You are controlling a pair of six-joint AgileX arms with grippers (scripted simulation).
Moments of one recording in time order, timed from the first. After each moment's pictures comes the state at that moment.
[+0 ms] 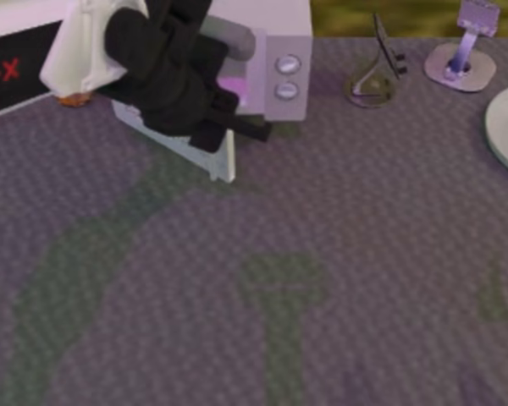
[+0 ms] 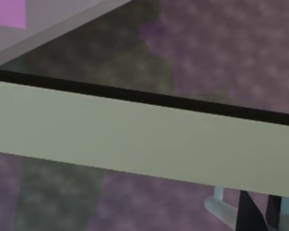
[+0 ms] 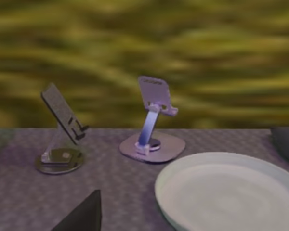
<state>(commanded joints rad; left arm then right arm) -0.51 1.83 1.45 -0.65 0.00 0.00 0.00 0.00 0.00 0.00 0.00 0.00</state>
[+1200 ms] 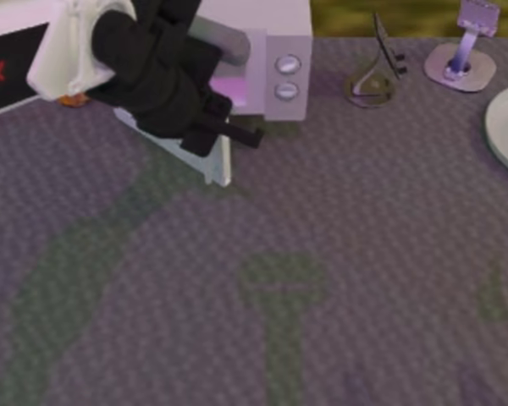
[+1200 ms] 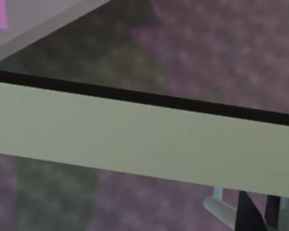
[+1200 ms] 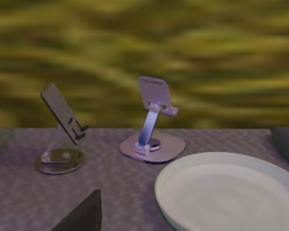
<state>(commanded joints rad) -0.49 1.81 1.42 -0.65 0.03 0.05 0.00 0.00 0.00 0.00 0.00 0.00</state>
